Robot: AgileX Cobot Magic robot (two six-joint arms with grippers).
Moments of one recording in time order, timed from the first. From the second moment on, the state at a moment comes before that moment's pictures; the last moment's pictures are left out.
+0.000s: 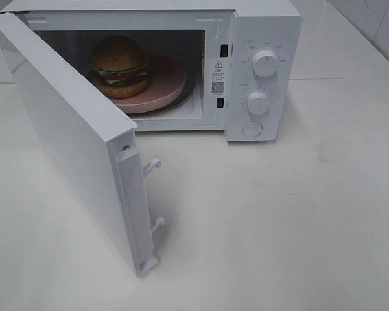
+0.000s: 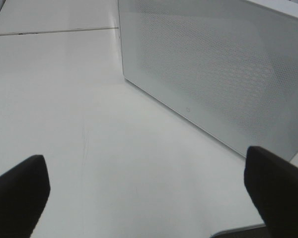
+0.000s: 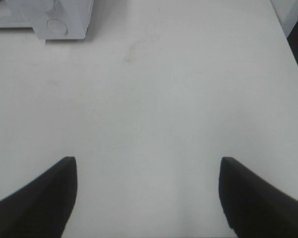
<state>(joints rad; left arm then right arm) 0.03 -0.01 -0.52 -0.21 1.07 0.14 0.10 0.15 -0.56 -0.11 1.04 0.13</state>
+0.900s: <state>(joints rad) 0.03 -0.01 -0.52 -0.21 1.07 0.14 0.08 0.00 -0.50 -0.09 1.01 0.13</state>
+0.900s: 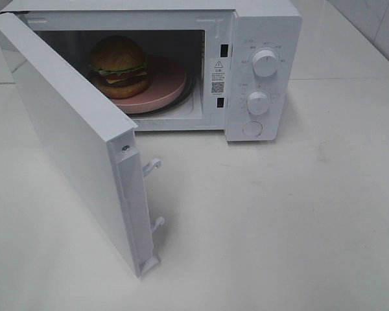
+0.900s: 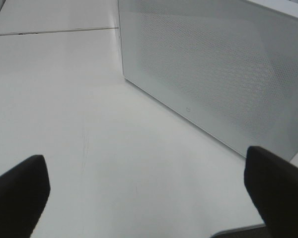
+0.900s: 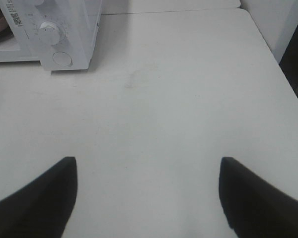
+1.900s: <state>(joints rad) 0.03 -0.01 -0.52 -0.21 1.07 0.14 0.08 0.00 -0.50 -0.09 1.01 0.13</state>
